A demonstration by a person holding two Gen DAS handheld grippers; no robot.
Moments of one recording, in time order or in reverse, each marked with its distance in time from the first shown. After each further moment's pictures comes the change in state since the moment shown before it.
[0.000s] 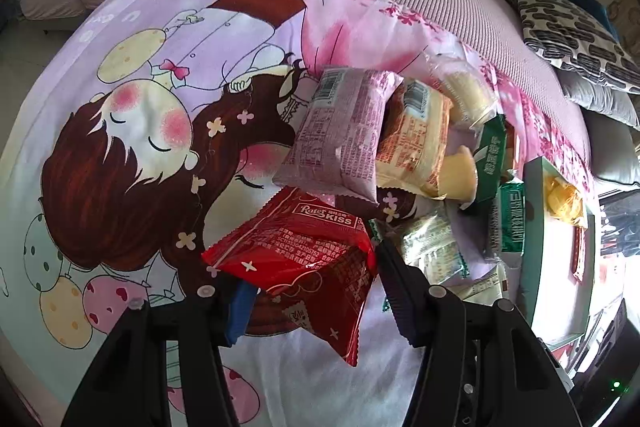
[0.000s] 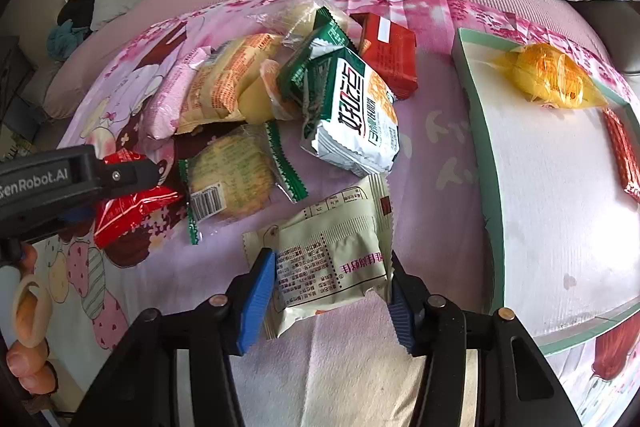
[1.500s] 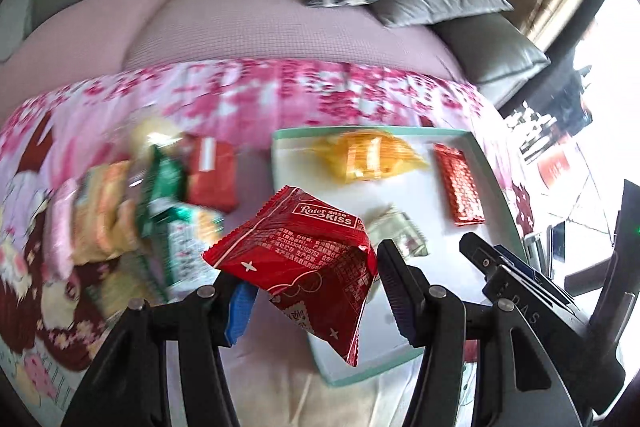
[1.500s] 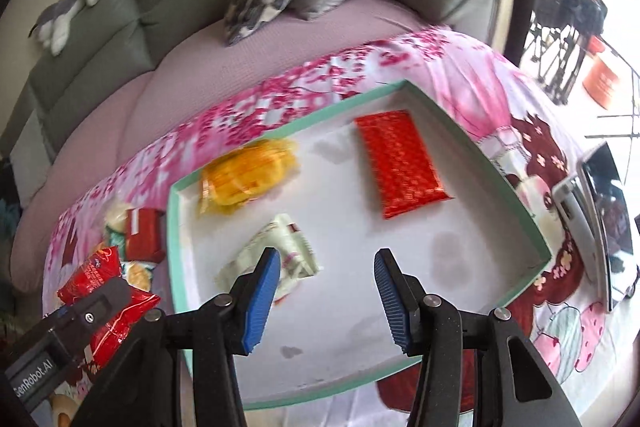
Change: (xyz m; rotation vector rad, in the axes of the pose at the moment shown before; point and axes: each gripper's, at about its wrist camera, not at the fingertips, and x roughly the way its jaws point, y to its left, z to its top) left arm -0.026 -0.229 -0.047 0.485 -0.077 -0.204; right arm -0.095 -0.213 0.013 0.500 -0.216 -0.173
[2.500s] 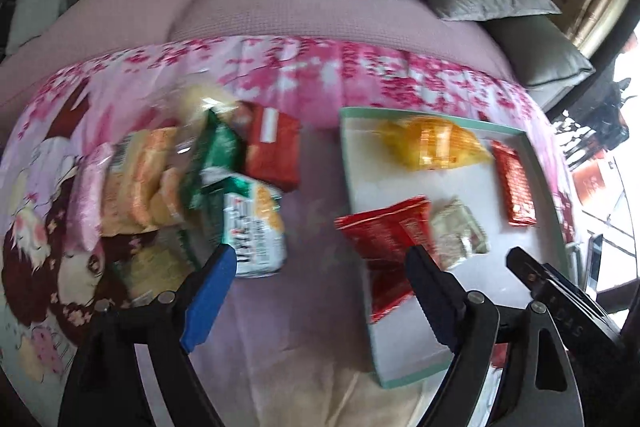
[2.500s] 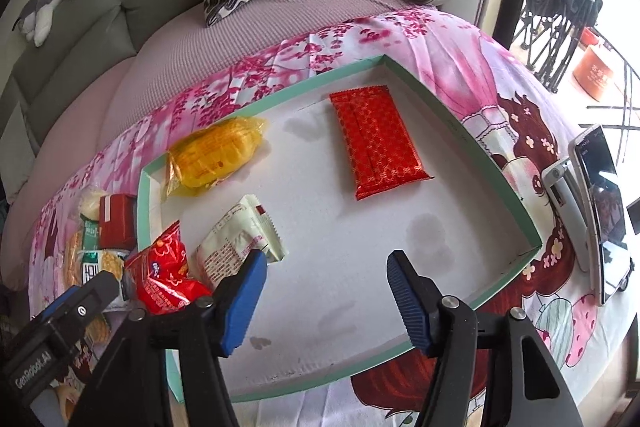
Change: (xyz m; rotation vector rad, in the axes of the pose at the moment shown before) left arm 0.009 0.041 -0.013 -0.107 0.029 0.152; right arm 0.013 -0.006 -0.007 -0.019 0.070 -0.048
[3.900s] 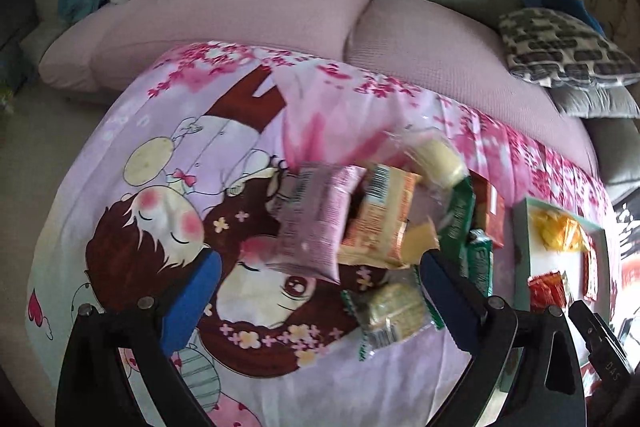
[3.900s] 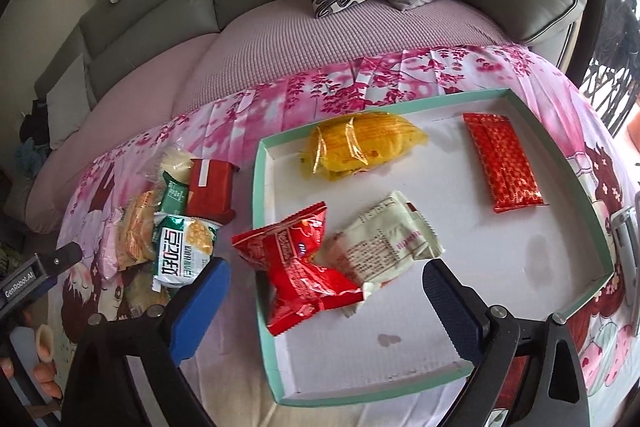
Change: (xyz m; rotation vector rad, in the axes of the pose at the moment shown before) left arm -0.044 0.165 0.003 -0.267 -0.115 0.203; right arm -0.008 0.088 -0.017 -0.186 -0.050 0.154
